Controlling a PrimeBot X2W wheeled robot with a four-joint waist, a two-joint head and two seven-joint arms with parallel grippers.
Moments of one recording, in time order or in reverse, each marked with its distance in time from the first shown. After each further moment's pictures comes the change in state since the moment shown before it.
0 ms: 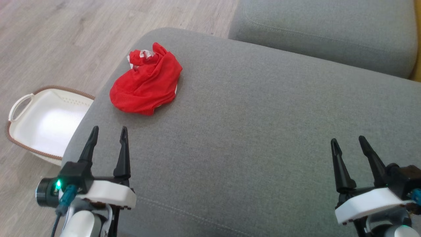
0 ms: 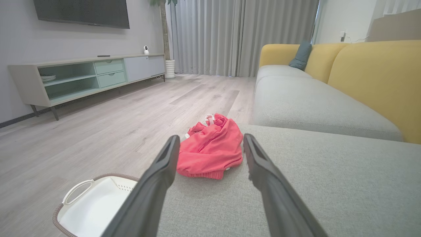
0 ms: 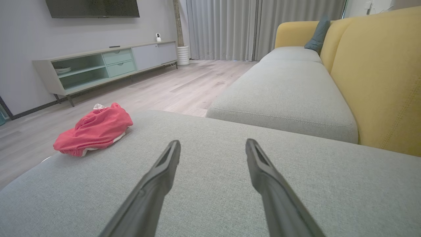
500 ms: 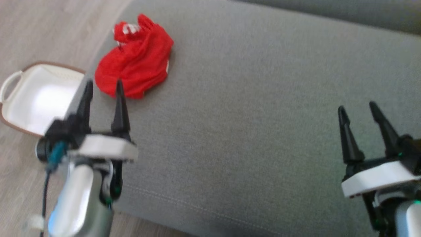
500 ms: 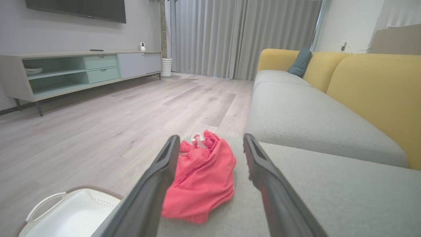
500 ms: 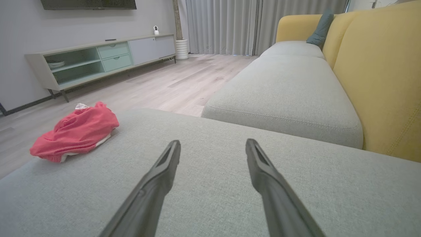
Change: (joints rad) left arm -0.199 -0.126 0.104 0.070 0.009 -0.076 -0.001; right arm -0.106 -0.016 -0.004 -0.108 -0.049 0.000 0.074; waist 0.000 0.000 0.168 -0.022
